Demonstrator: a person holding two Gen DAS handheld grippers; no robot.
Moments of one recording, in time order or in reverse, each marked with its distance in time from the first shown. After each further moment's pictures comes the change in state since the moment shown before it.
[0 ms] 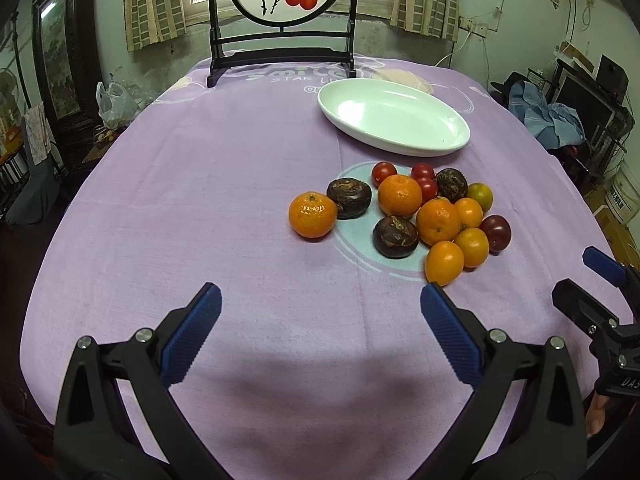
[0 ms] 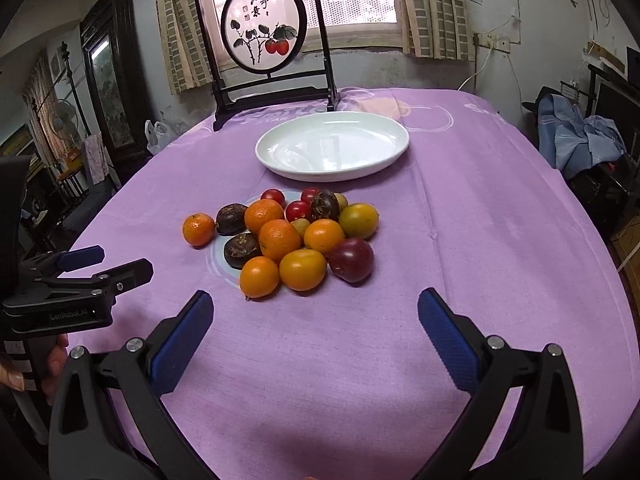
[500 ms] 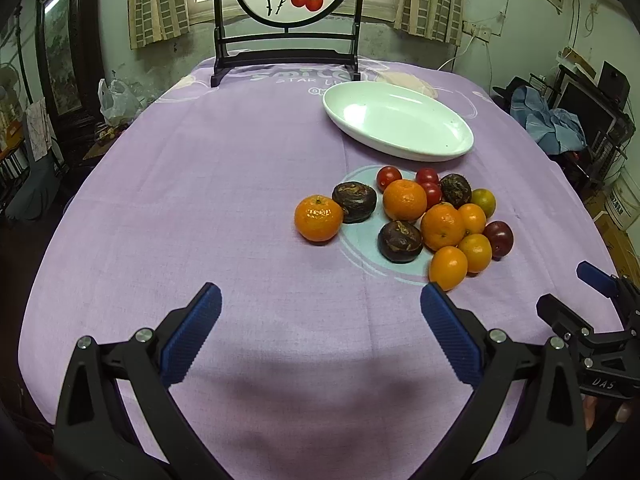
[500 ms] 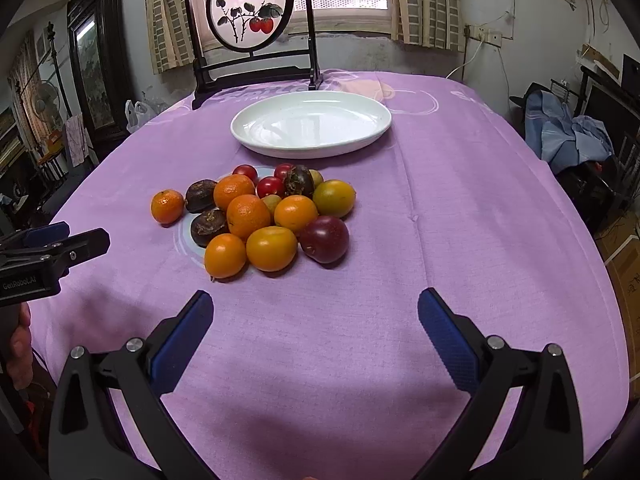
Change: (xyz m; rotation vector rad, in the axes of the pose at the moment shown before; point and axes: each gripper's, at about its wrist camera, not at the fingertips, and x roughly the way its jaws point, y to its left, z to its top) left arm 0.000 0.005 0.003 -0.014 -0.005 -0.005; right arm 0.014 -0.009 -0.007 -0.028 0.059 -0.083
